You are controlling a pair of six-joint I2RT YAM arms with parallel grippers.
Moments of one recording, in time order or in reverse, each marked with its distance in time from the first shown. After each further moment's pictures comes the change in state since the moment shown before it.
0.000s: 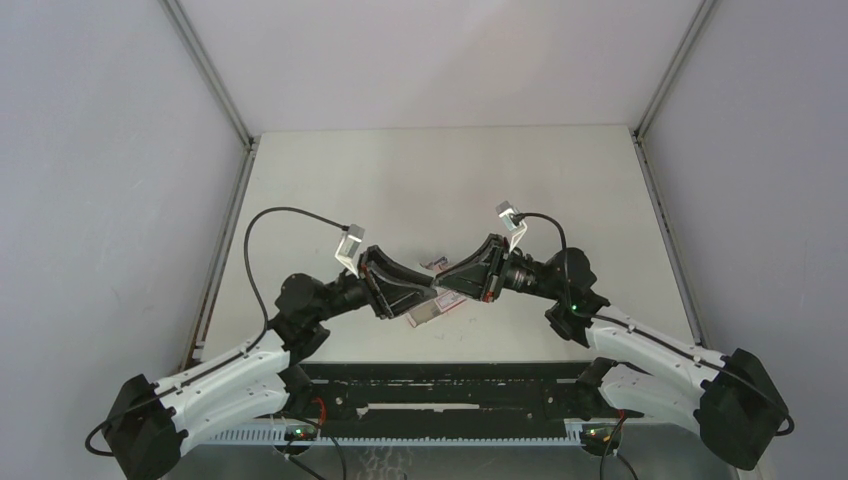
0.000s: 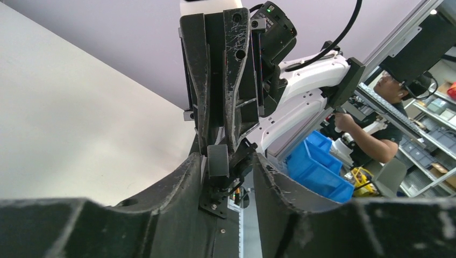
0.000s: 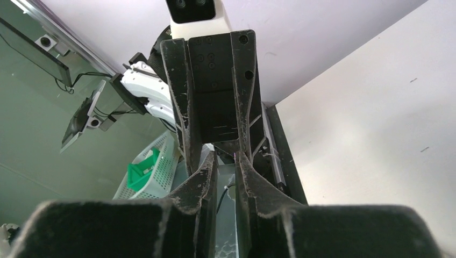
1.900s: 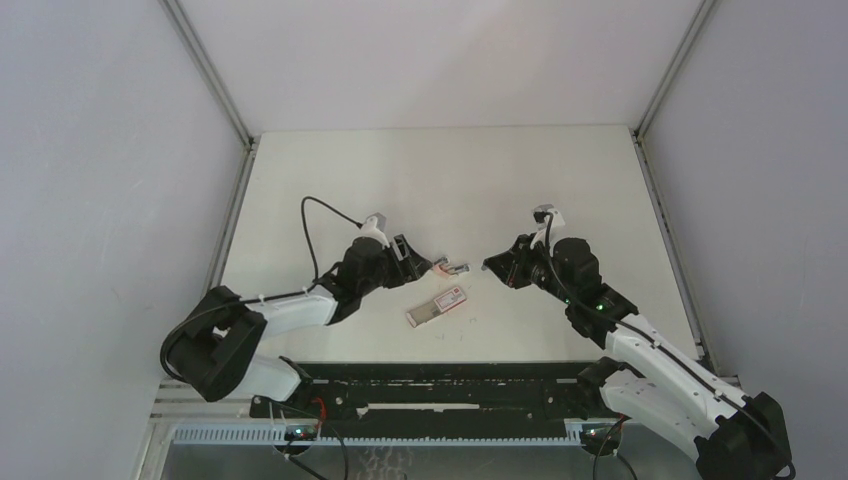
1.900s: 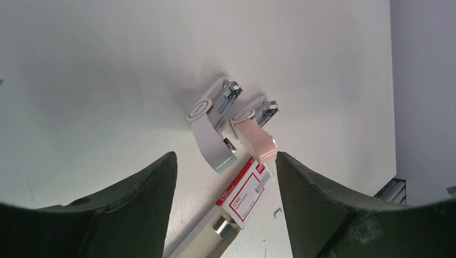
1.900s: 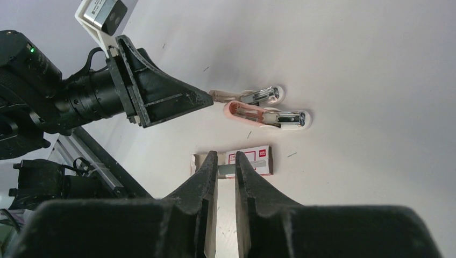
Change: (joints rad) left arm 0.138 0.574 0.128 -0.389 -0.525 -0.061; right arm -0.198 -0.158 0.019 -0.764 0.448 -0.346
